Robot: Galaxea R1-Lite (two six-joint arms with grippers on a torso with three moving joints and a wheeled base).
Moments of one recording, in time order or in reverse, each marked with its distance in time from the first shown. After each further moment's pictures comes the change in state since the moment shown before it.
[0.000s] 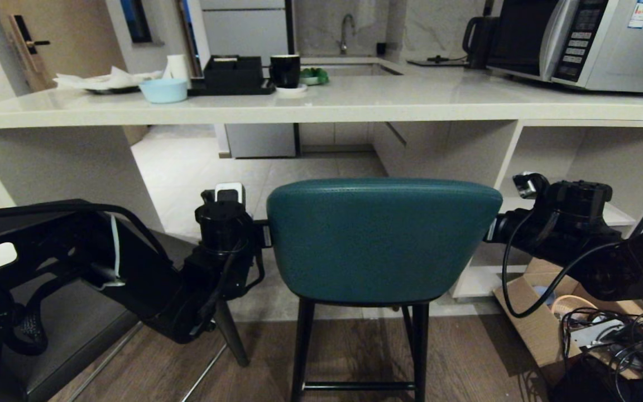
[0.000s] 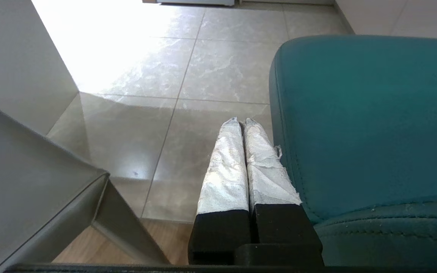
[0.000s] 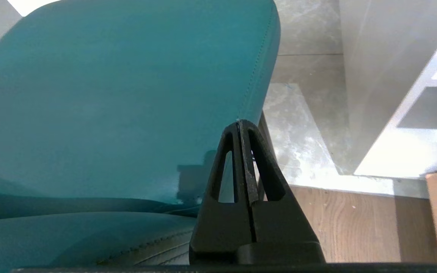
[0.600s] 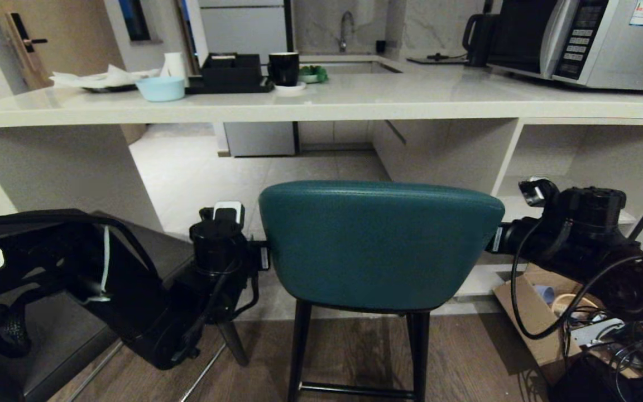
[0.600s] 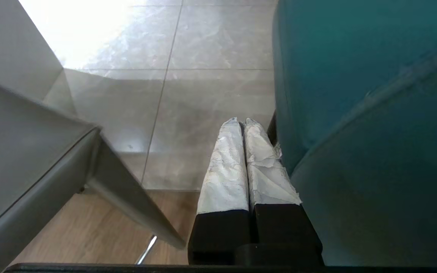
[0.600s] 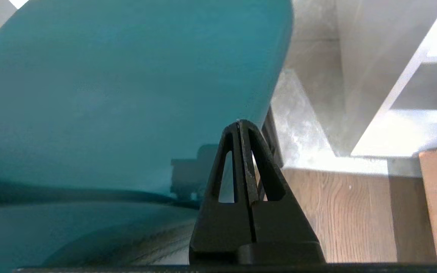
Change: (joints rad) left arm 0.030 -0.074 0.163 -0.053 -0.010 -0.021; right arm -0.009 -0.115 0.152 -0.017 -0.080 0.002
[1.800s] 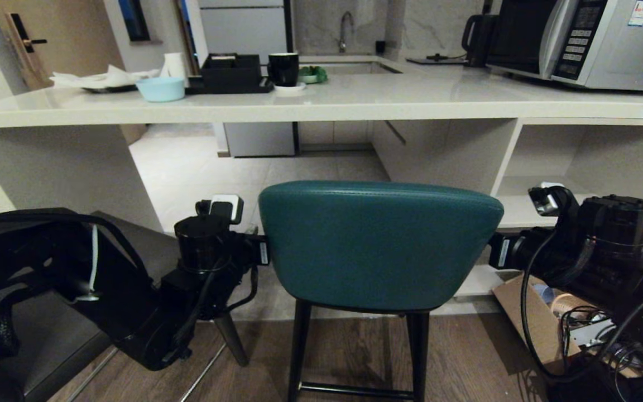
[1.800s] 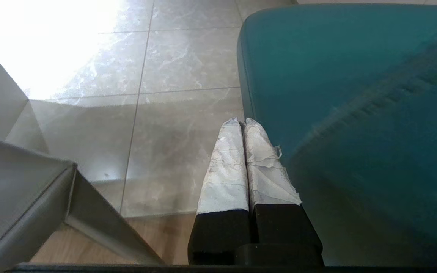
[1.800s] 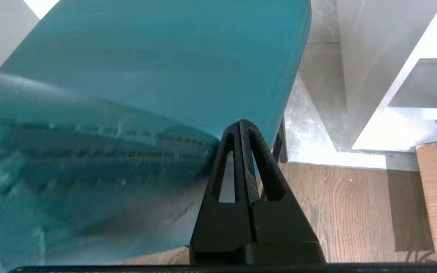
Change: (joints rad) left arm 0.032 -0.008 0.003 -0.078 -0.140 0.041; right arm 0.113 -0.150 0.157 -0.027 -0.098 0.011
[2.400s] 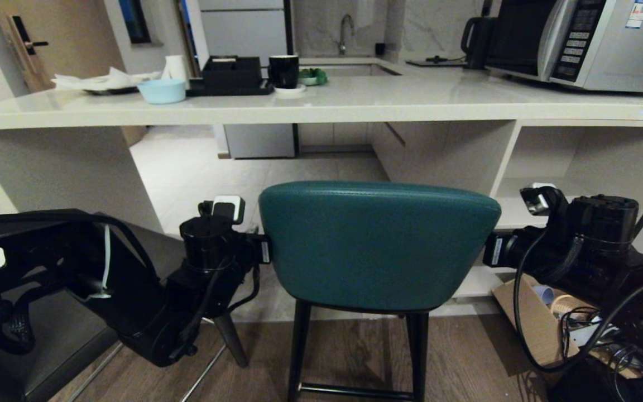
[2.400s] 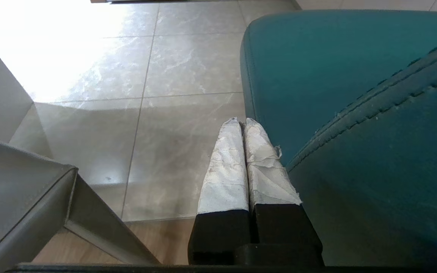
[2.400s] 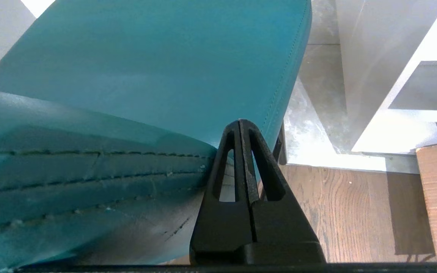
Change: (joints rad) left arm -0.012 0.030 -0.020 0.000 0.001 0.004; right arm 0.012 0.046 -0.030 -0.003 0.000 -0.004
